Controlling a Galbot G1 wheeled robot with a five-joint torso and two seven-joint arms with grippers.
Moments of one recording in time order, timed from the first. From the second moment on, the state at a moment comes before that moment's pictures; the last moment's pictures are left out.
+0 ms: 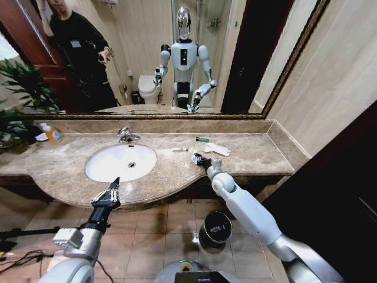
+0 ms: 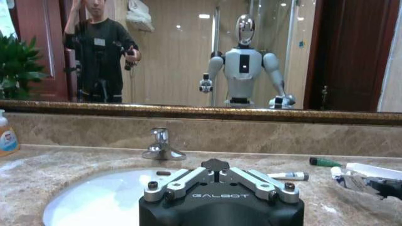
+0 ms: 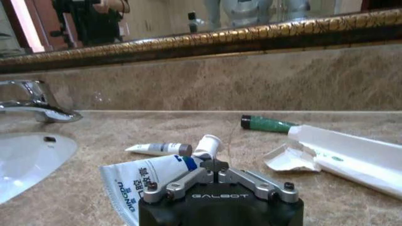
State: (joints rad) left arm 1.83 -1.36 -0.81 -2.47 -0.37 0.17 0.05; right arm -0.71 1.14 -0.05 1.58 0.66 -0.26 0.24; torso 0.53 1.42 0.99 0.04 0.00
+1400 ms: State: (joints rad) left arm 1.83 -1.36 -0.81 -2.47 -0.37 0.17 0.05; right arm -1.39 1.03 0.43 2.04 0.62 -0.19 0.17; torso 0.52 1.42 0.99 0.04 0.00
